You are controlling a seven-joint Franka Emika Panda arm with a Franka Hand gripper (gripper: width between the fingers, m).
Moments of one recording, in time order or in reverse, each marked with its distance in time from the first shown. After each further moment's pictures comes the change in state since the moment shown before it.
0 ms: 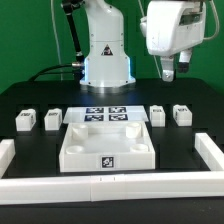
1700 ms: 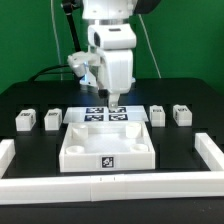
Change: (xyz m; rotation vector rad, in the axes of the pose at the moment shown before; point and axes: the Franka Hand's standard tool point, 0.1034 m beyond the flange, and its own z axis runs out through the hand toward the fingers) arm -0.152 -0.025 0.088 0.038 0.031 -0.754
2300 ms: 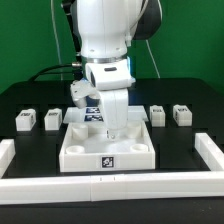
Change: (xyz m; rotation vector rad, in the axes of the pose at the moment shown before) arm 0.003 0.003 0.051 0.054 0.049 0.081
